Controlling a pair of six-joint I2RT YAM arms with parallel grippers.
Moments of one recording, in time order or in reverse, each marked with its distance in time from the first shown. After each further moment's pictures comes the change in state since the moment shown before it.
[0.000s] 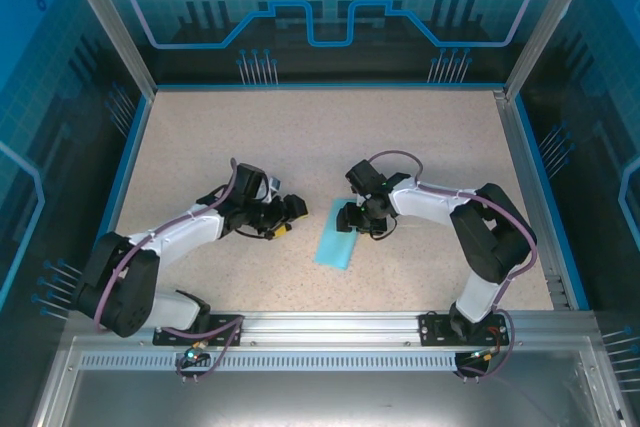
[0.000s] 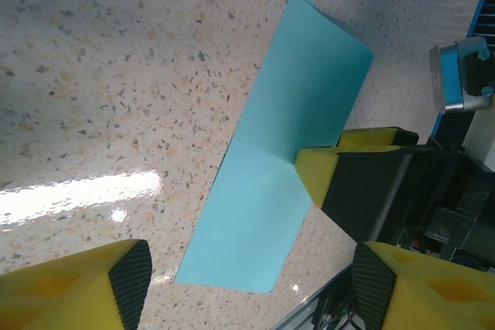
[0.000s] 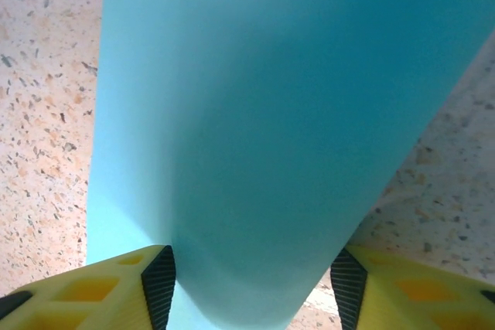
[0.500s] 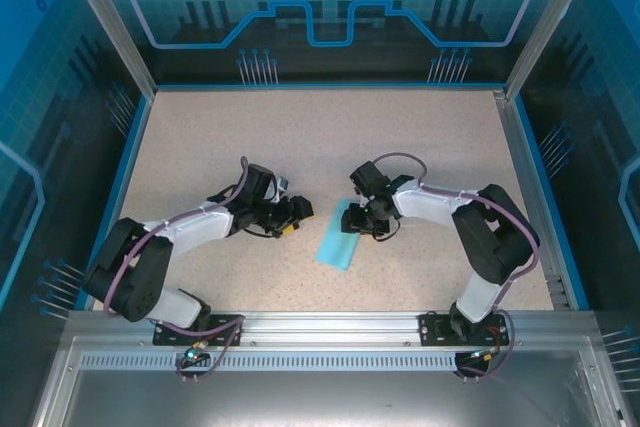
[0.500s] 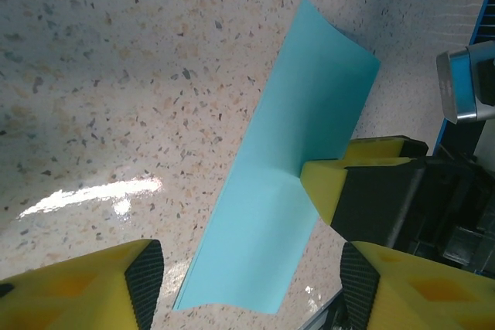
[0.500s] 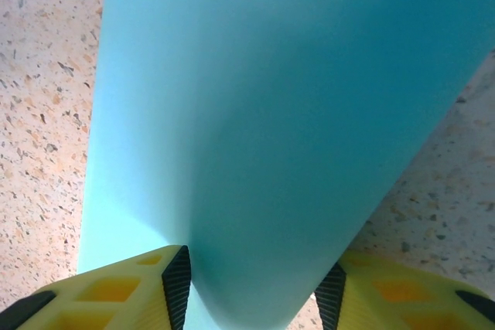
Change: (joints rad) left arm -0.032 0.089 0.007 0.101 -0.015 0.003; right arm -0.026 -0.014 -0.046 0.041 -0.022 -0.001
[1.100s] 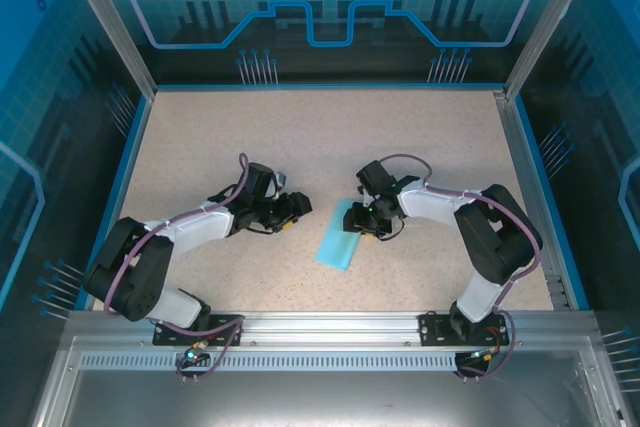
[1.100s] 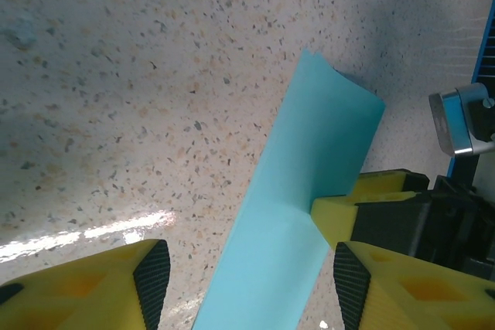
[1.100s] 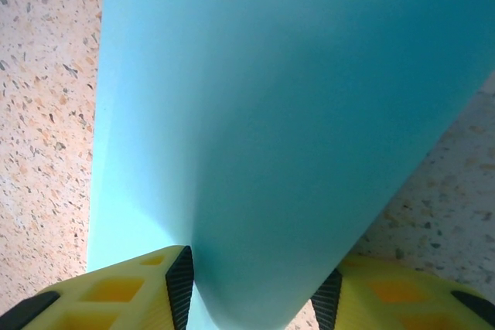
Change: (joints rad) left arm -0.002 0.001 0.000 0.040 -0.096 0.008; right arm -0.034 -0.003 -0.025 0.030 -0.060 -0.021
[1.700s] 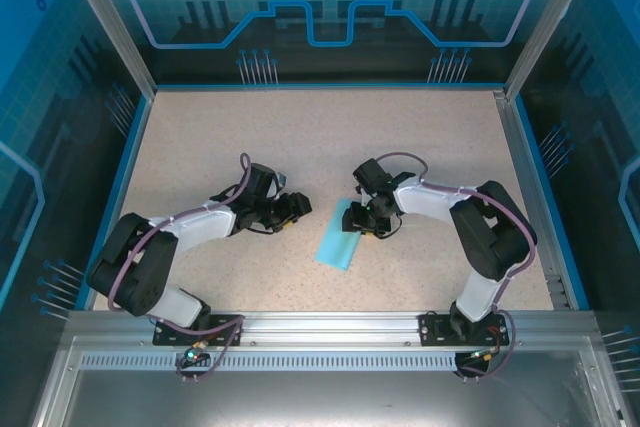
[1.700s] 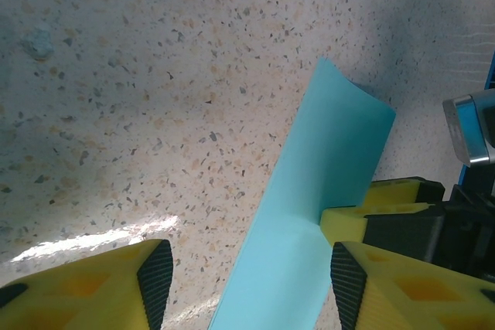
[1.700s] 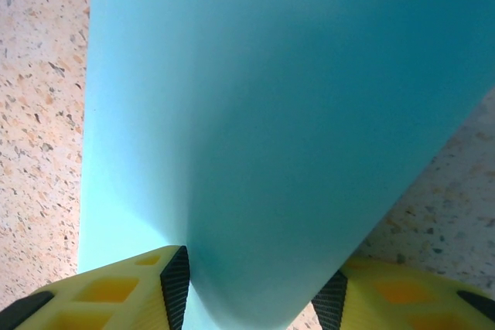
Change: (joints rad) left arm -0.001 0.032 0.000 0.016 -0.013 0.000; right arm 0.008 0.043 0.049 -0.056 0.013 -0.013
